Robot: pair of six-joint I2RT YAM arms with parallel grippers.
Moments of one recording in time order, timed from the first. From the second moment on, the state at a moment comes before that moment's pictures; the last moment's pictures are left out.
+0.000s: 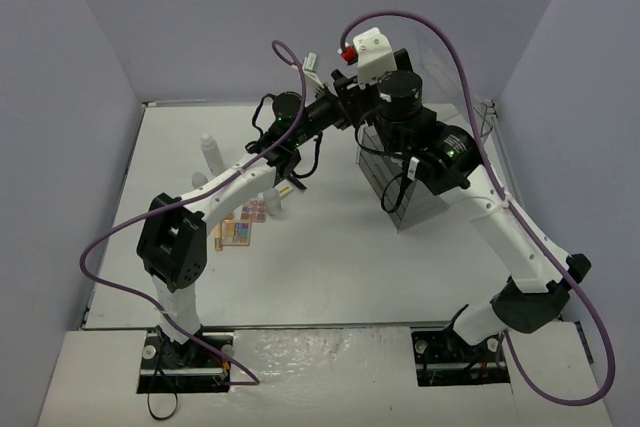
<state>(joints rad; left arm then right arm) -0.64 1.85 1.58 0.49 0.36 -1.10 0.77 1.50 1.86 -0.55 0.59 -0.27</state>
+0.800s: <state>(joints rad) -0.64 1.85 1.60 0.49 0.36 -1.10 0.71 1.02 1.57 -0.59 0.72 -0.09</state>
